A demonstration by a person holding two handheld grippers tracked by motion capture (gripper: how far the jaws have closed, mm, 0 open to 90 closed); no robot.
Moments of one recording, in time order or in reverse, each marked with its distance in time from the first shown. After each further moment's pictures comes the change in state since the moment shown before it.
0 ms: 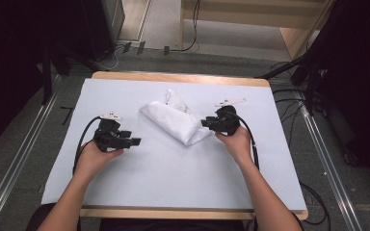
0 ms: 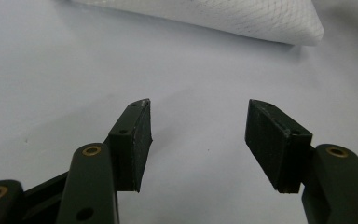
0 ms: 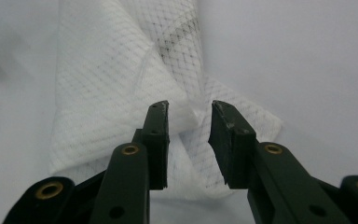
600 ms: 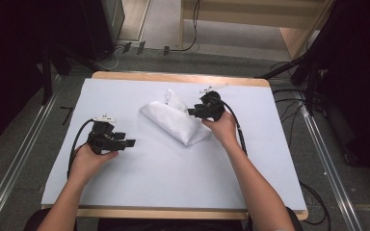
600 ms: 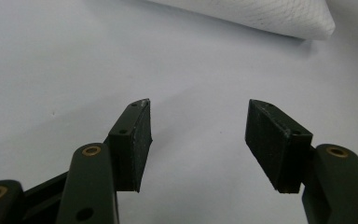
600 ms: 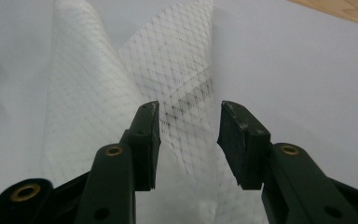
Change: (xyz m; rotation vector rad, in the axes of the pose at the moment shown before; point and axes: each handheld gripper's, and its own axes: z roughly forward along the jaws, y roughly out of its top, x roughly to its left) left arm 0.006 -0.011 -0.011 -0.008 0.029 -0.028; right arm 0.006 0.049 0.042 0.025 0.014 -0.041
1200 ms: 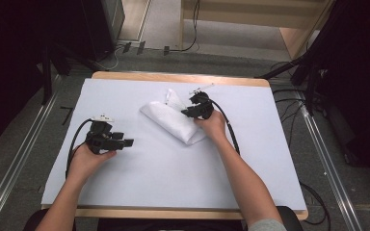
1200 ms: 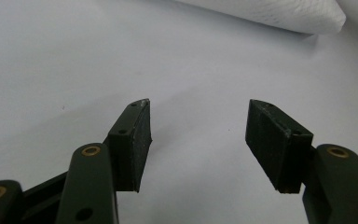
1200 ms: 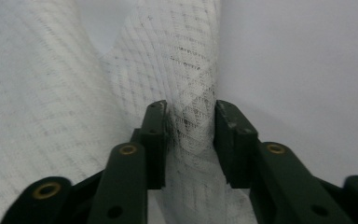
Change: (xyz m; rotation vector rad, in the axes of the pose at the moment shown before) left arm 0.006 -0.002 0.000 -0.003 0.000 -0.014; right arm -0.008 0.002 0.056 0.091 0.011 0.001
